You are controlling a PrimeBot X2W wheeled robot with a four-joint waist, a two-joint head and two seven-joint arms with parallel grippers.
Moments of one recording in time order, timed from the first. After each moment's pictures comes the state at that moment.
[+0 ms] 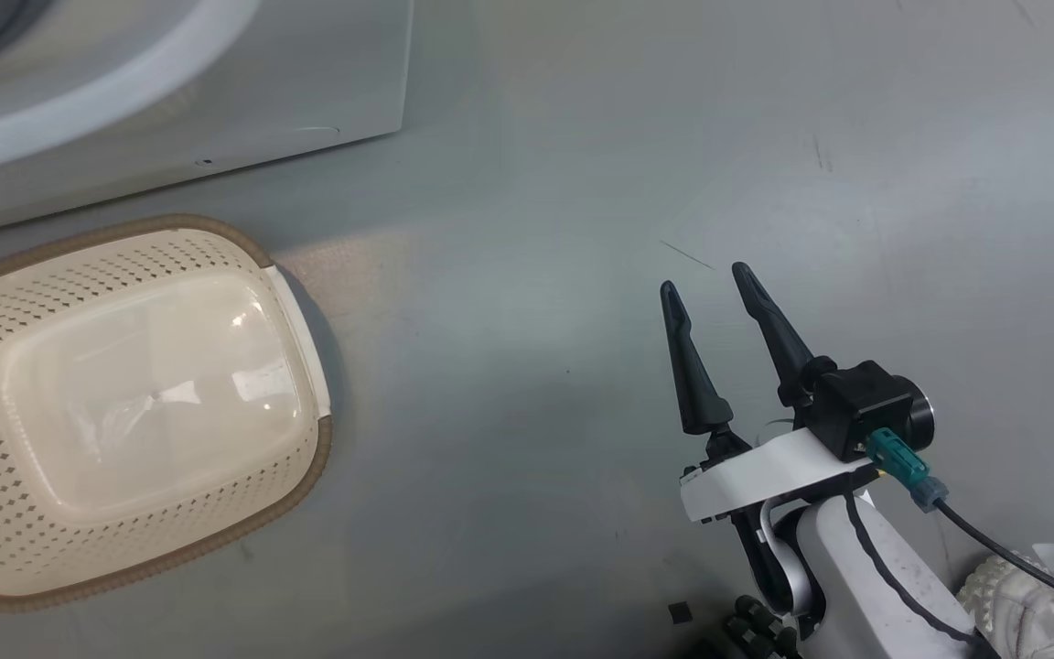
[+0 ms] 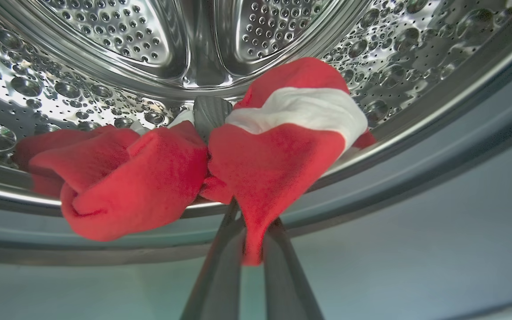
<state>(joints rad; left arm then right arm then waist) -1.00 0.51 -0.37 0.69 -0.81 -0.13 -0.03 -0.24 -0.05 0.44 0.13 0.35 -0.13 -0.26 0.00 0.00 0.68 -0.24</state>
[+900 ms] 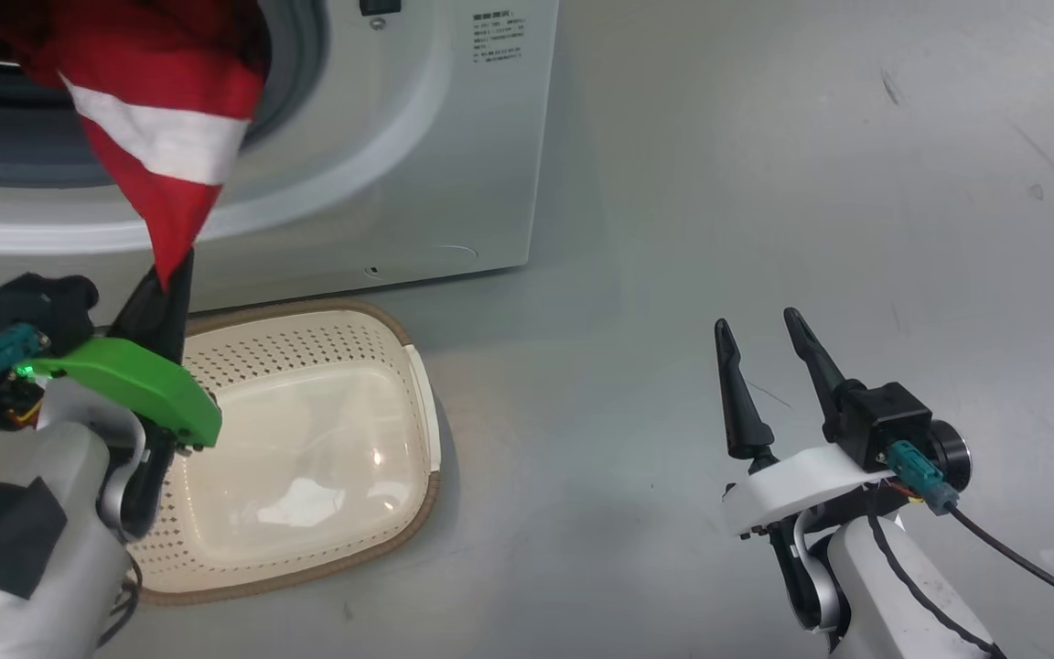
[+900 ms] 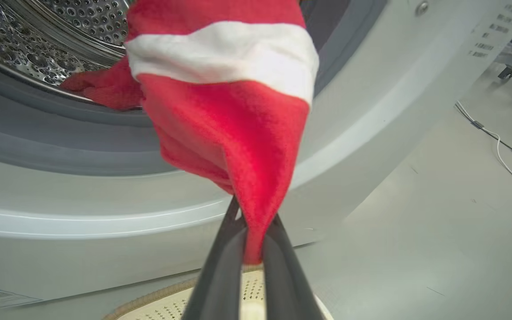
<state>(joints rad) -0.64 0.35 -0.60 0.64 -0.83 -0.13 -0.24 -0.22 -0.05 0.35 0.26 0.32 -0.13 -0.26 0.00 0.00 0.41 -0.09</state>
